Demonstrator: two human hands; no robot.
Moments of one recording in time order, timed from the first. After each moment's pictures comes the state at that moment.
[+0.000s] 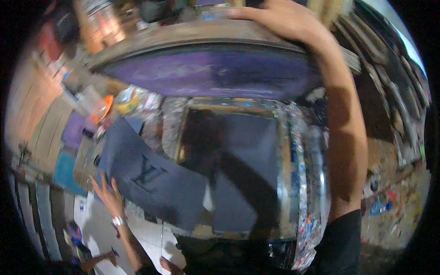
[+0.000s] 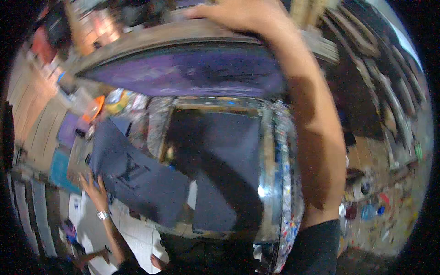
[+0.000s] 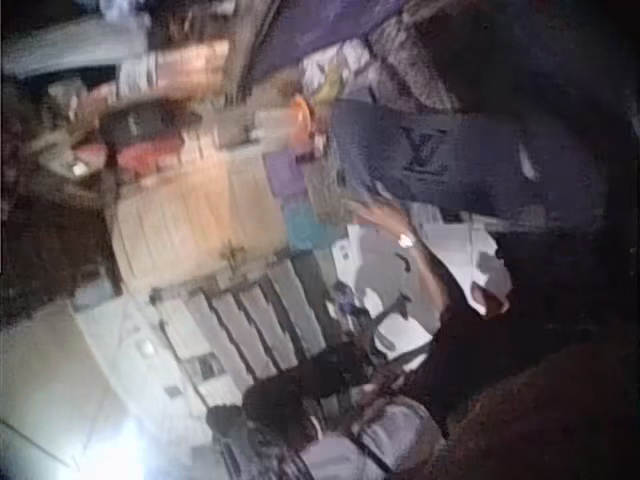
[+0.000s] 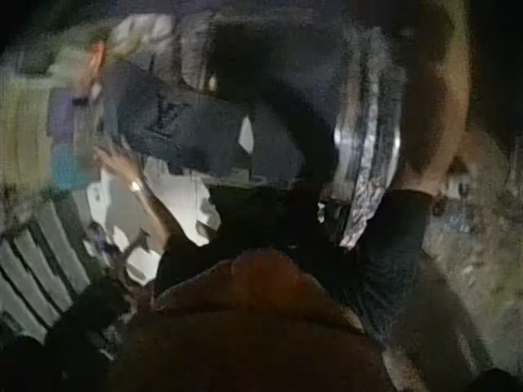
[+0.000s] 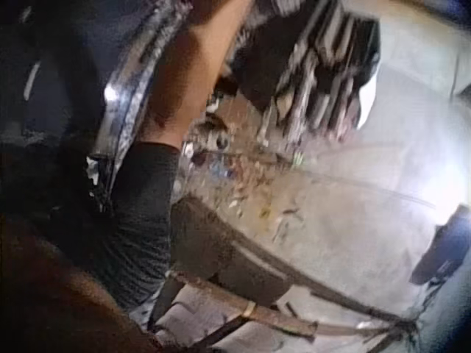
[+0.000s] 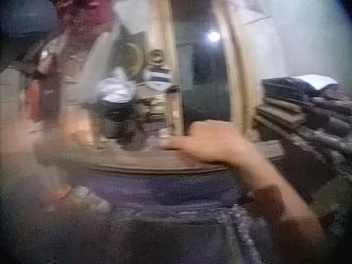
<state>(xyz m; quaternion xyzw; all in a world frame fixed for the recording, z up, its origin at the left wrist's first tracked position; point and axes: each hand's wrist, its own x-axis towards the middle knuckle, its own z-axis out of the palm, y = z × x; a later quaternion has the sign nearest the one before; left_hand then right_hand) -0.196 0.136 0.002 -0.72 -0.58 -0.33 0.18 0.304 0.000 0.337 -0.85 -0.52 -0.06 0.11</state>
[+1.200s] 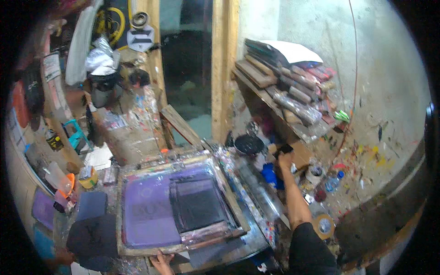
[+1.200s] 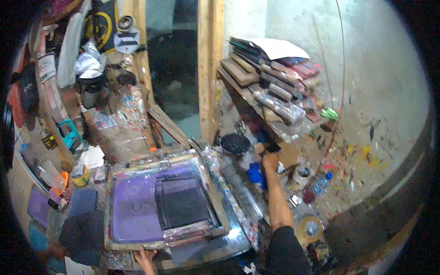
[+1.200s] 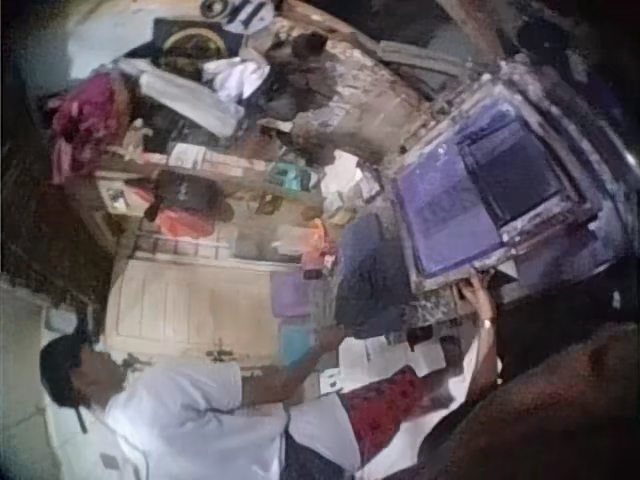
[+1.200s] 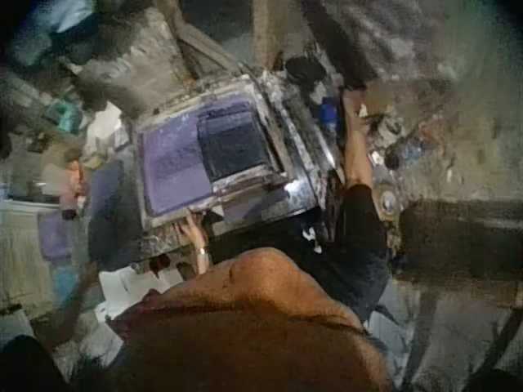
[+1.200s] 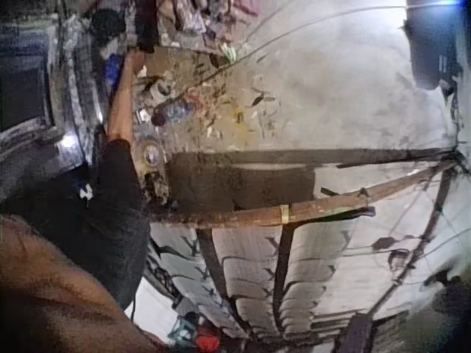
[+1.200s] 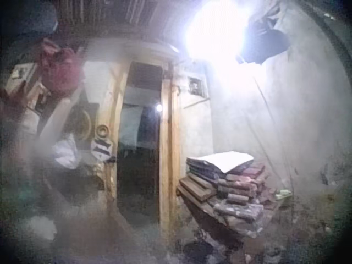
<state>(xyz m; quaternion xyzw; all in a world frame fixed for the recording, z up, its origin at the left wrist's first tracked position) -0.073 -0.023 -0.150 -0.45 -0.37 -0.44 -0.69 0.553 -0.301 -0.049 -0.90 0.02 -0.29 0.33</state>
